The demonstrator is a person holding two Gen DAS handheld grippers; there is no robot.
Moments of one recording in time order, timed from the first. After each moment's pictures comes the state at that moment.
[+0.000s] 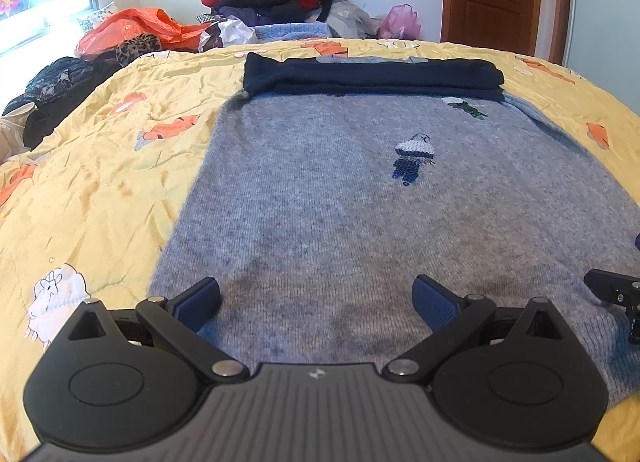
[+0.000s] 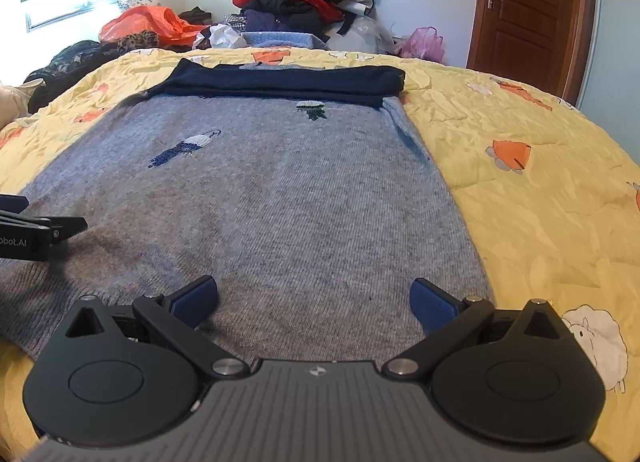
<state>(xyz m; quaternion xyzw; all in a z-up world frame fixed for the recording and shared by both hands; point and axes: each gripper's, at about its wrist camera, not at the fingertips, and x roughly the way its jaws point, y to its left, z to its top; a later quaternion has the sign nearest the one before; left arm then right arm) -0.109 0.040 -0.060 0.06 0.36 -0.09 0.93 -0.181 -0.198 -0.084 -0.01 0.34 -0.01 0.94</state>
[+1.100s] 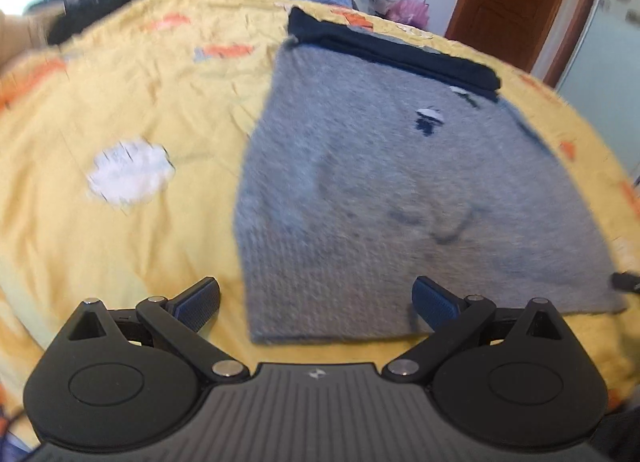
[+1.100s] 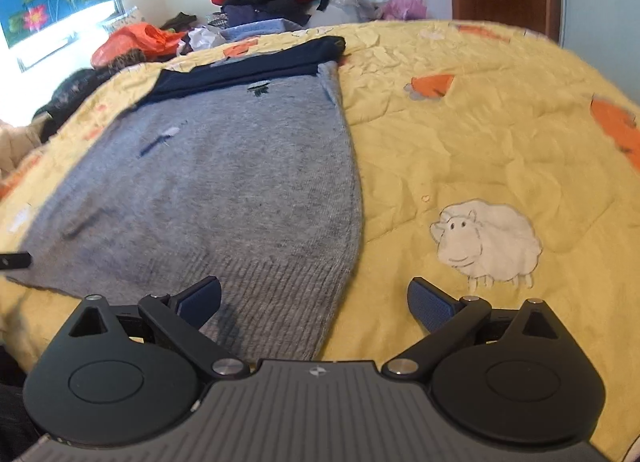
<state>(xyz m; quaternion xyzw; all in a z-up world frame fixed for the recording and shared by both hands) -0.167 0.131 -0.049 -0.07 0.43 -0.13 0.89 -0.256 -0.293 -0.068 0.12 0.38 0.03 0.92</state>
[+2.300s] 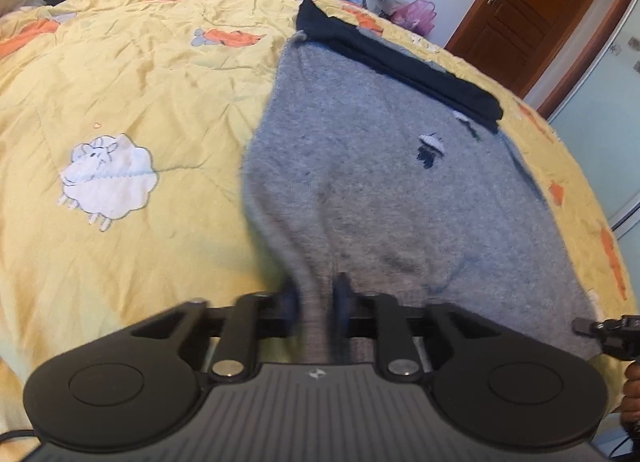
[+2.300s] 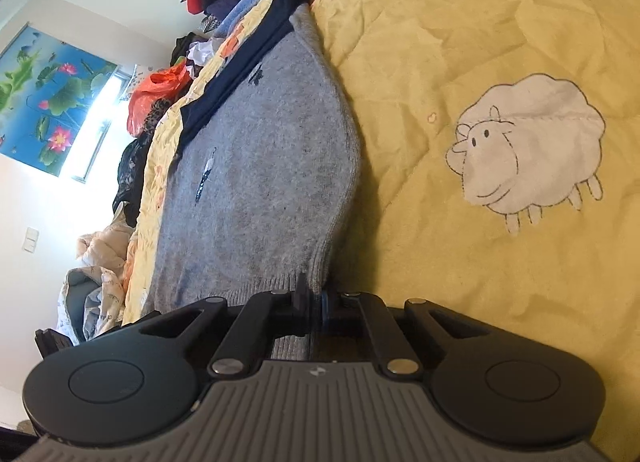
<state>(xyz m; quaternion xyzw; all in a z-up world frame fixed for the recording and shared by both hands) -0.129 0.142 -0.049 -0.13 0.45 -0.13 0.87 -0.226 -0.349 -0.092 0.38 0.43 0.11 0.81</state>
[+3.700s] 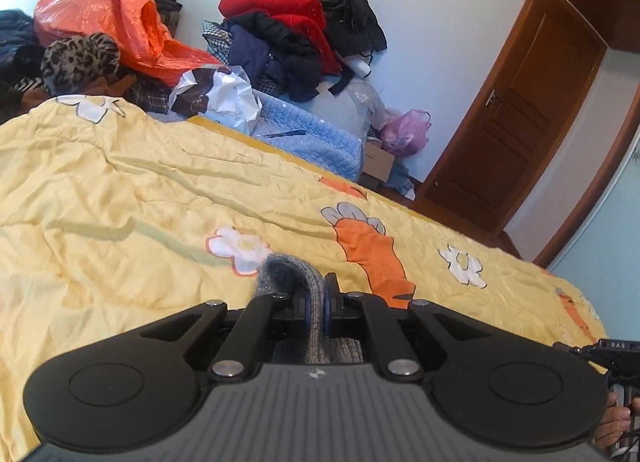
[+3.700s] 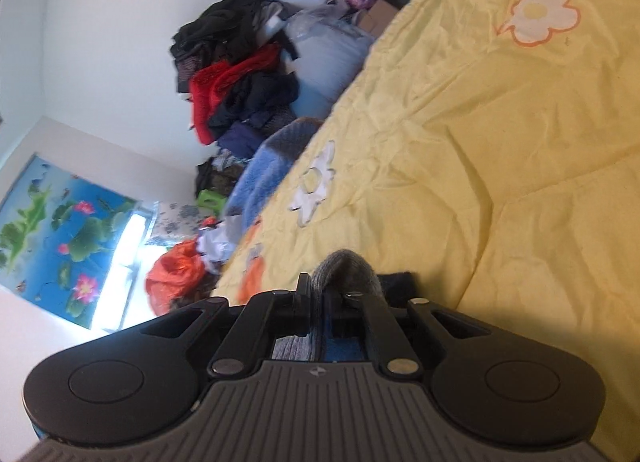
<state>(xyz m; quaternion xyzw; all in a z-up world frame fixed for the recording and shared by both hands) 0.305 0.086 -0.005 -0.15 0.31 -0.14 0.93 0.228 -0.421 -0.093 0.49 0.29 0.04 0.82</state>
